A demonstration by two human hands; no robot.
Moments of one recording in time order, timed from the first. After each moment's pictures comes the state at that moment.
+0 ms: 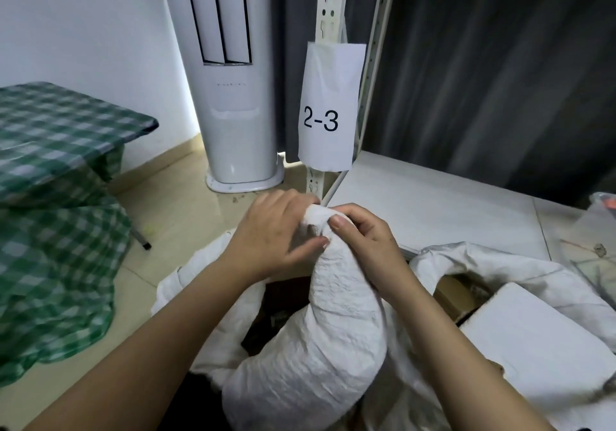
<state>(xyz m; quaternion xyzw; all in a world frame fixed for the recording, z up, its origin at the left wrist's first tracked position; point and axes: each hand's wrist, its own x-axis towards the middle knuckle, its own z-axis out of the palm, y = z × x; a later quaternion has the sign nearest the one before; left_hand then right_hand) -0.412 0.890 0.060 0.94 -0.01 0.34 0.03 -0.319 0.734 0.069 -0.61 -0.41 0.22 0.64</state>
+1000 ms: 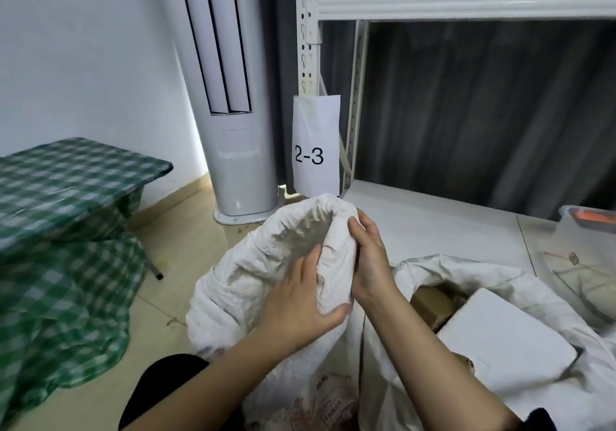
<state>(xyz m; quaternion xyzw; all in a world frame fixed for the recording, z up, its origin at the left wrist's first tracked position) -0.444 0.774 0.052 0.95 0.19 0.16 0.20 -0.334 0.708 0.093 -0.37 -0.07 0.31 0.87</state>
